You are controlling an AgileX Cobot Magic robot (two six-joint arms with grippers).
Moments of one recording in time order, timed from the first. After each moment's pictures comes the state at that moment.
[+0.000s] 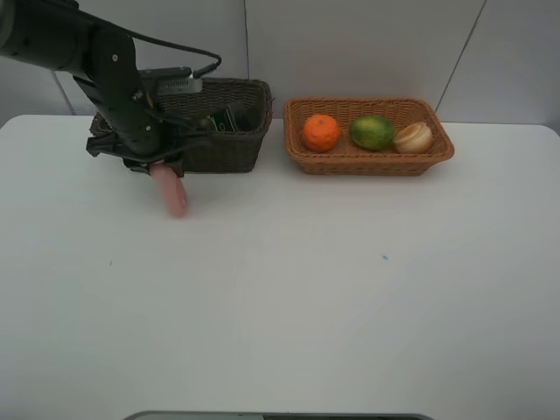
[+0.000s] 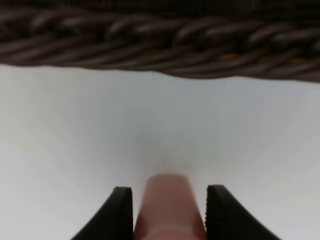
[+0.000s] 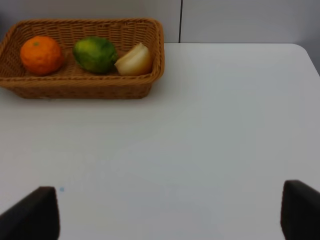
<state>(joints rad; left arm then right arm) -0.38 1.92 -1.19 0.12 0.56 -0.54 0.03 0.00 -0.52 -0.09 1.06 0.06</state>
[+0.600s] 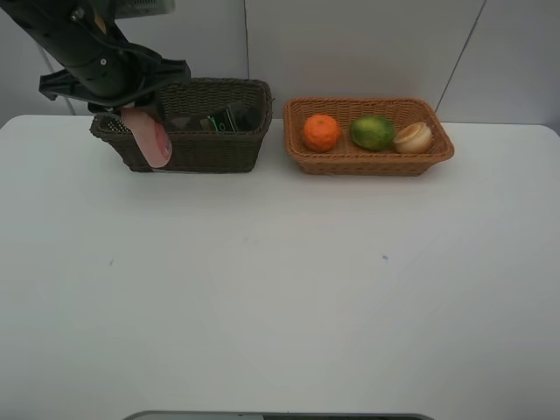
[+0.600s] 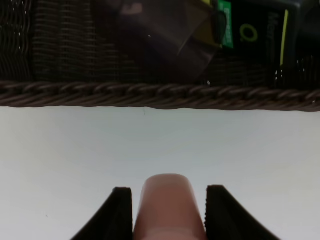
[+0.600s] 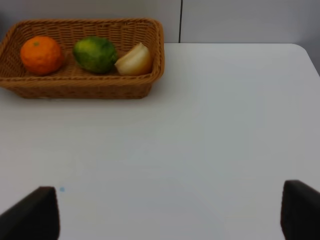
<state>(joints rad) -0.38 1.68 -1.19 0.13 0.64 -0.51 0.03 0.00 -0.52 -0.09 1.06 0.06</state>
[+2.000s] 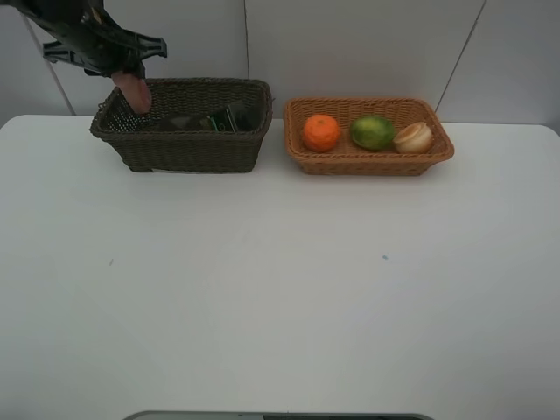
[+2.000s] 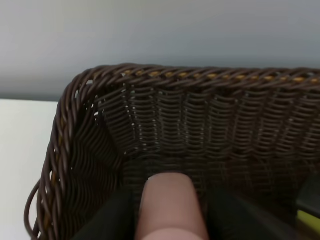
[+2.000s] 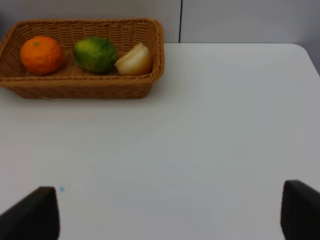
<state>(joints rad) -0.16 2.00 -1.45 0.26 0.33 -0.43 0.03 0.00 -0.52 -0.09 1.06 0.06</state>
